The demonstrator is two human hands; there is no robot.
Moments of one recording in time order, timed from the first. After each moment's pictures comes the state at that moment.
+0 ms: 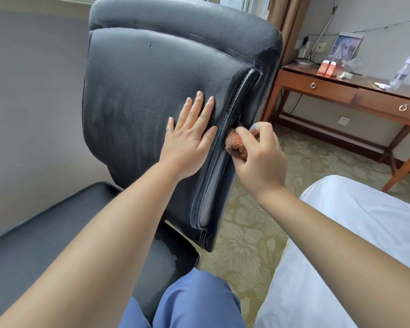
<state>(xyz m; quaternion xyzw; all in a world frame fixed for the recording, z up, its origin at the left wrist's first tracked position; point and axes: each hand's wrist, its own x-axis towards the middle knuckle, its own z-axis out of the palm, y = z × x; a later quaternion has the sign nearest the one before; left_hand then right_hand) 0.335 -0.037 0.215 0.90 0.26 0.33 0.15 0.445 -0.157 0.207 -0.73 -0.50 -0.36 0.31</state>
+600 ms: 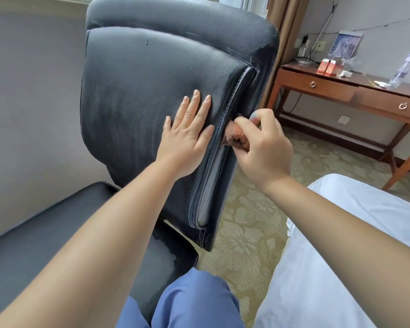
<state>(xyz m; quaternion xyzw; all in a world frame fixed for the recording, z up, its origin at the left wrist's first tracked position) 0.334 -0.038 0.214 0.90 0.26 0.33 0.14 0.451 -0.159 0.226 -0.71 -0.52 -0.37 0.30</state>
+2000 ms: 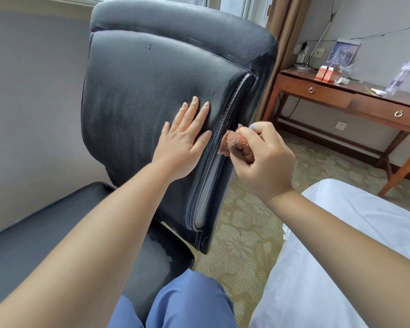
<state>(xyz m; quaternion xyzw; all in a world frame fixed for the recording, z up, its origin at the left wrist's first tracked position) 0.329 -0.034 0.213 0.90 0.26 0.32 0.15 0.445 -0.174 0.224 -0.66 -0.54 -0.39 0.35</state>
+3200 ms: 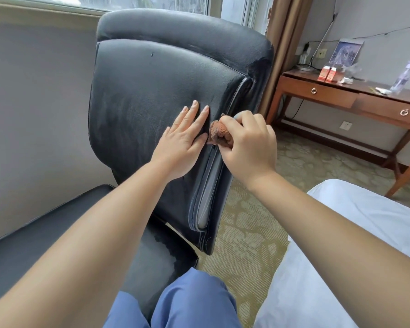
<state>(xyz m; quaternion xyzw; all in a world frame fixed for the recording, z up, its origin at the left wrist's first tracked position) 0.322 -0.036 0.221 0.90 0.25 0.31 0.17 0.436 -0.148 0.240 -0.70 -0.53 -0.39 0.27</state>
